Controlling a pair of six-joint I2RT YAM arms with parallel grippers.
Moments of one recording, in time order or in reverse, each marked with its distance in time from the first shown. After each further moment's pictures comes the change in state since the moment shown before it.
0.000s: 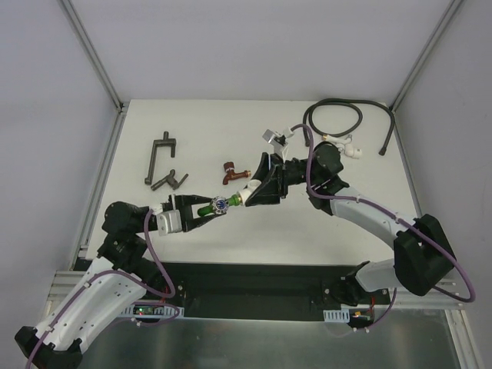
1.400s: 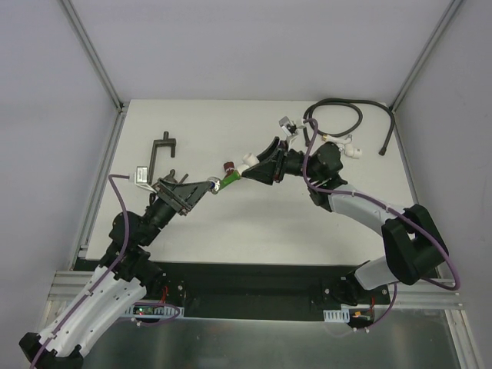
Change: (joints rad) left arm -0.016 -0.159 -0.124 -0.159 -0.826 -1.283; right arm -0.084 0.097 -0.034 0.113 0.287 -0.051
